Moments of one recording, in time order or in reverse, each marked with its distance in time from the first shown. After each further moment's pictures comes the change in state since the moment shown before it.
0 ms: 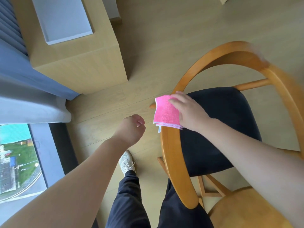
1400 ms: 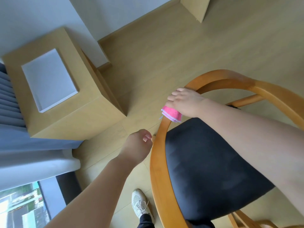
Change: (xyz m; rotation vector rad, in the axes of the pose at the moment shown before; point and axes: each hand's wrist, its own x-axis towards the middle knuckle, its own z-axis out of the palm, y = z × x) left_hand 0.090 0.120 0.008 0.252 -0.019 0.136; right_hand 0.104 0.137 -0.085 -0.606 -0.123 -0.233
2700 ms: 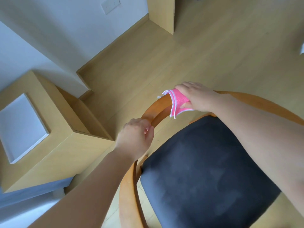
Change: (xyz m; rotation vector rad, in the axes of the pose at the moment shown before) left_hand 0.095 0.139 0.027 0.425 0.202 0.469; right_hand -0.095 0.143 0.090 0.617 0.273 0.453
